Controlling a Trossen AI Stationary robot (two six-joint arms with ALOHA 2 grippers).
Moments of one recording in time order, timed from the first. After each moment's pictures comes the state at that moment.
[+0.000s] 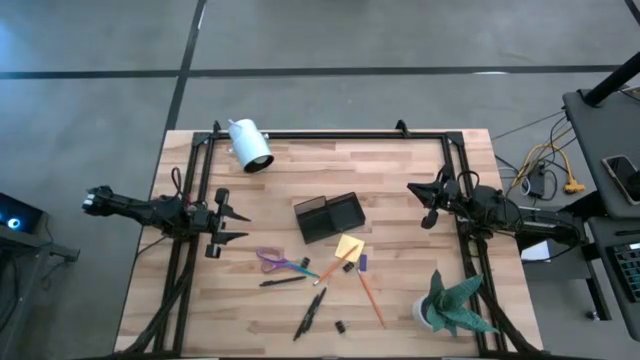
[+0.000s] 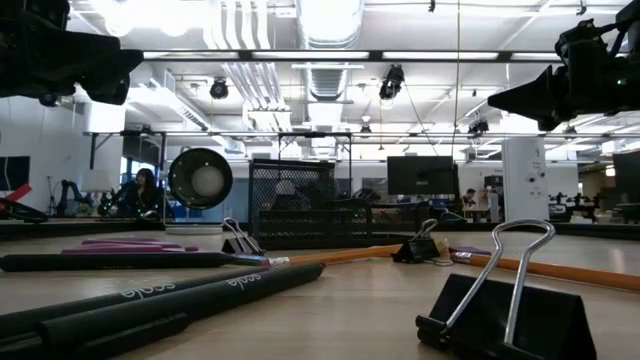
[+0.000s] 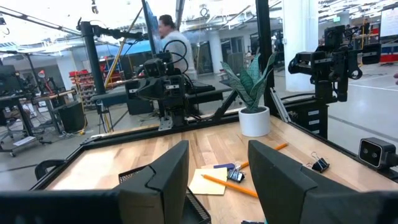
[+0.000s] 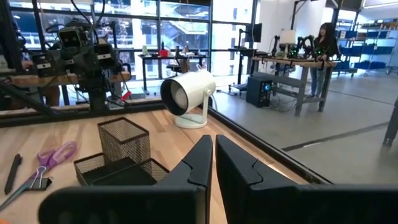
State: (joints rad) left arm -0.25 0.07 0.00 0.12 -0.12 0.16; right arm -0.13 0.02 0.01 0.06 0.26 0.00
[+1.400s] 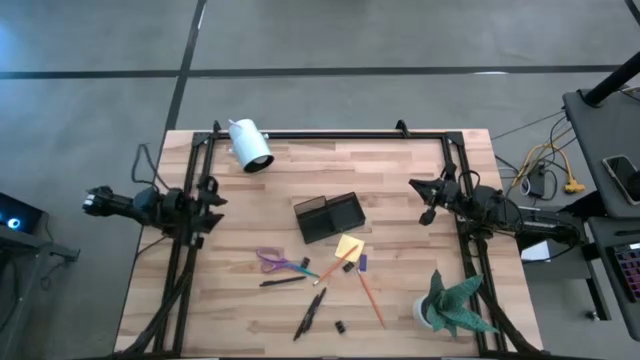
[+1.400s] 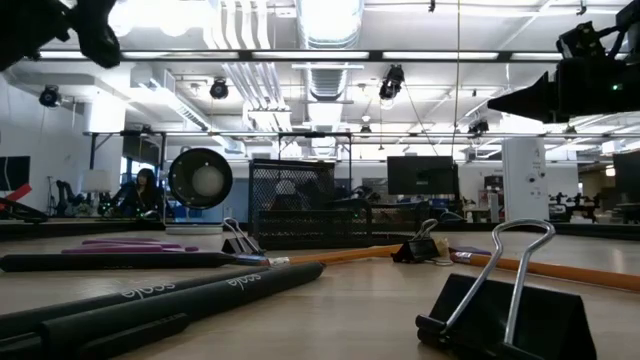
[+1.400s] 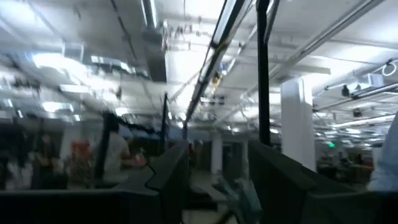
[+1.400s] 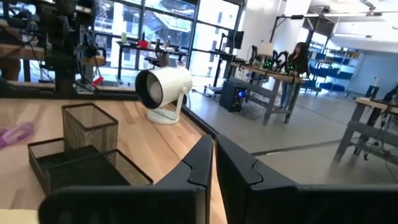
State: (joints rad) left arm -0.25 0.07 0.00 0.56 -0.14 -0.01; right arm -0.13 0.02 0.01 0.06 0.34 -0.17
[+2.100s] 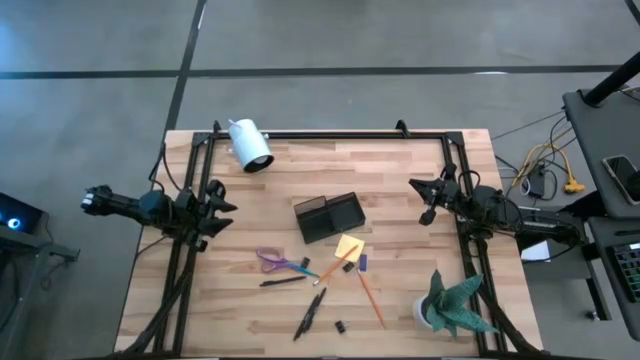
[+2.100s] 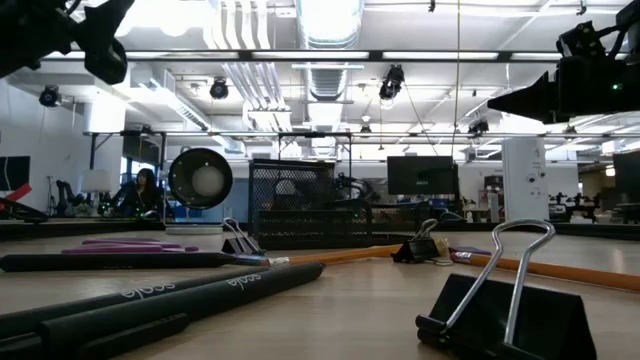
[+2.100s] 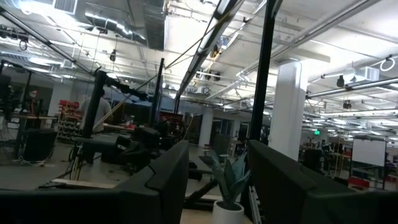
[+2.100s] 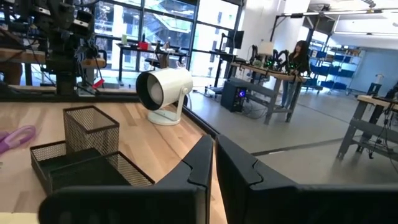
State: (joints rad) left arm -0.25 0.10 0.00 0.49 -0.14 -0.12; right arm -0.13 0.02 0.01 0.06 0.34 -0.15
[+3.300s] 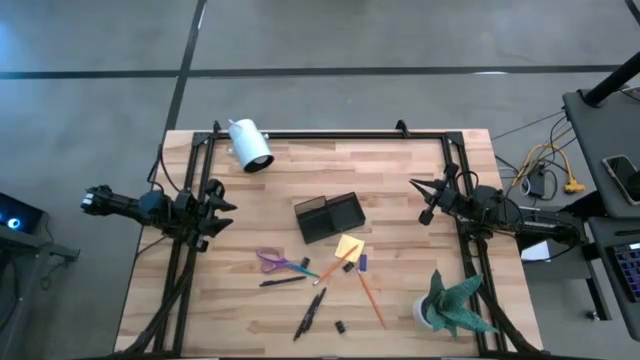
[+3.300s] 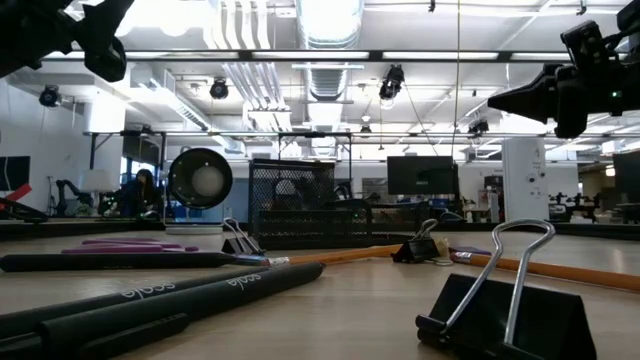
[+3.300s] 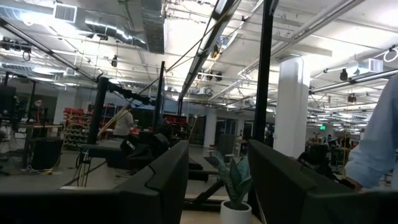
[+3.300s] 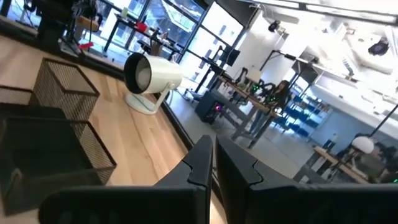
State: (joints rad) left arm -0.25 0.10 0.00 0.49 -0.14 -0.07; right arm -0.13 0.02 0.01 0.07 0.34 -0.54
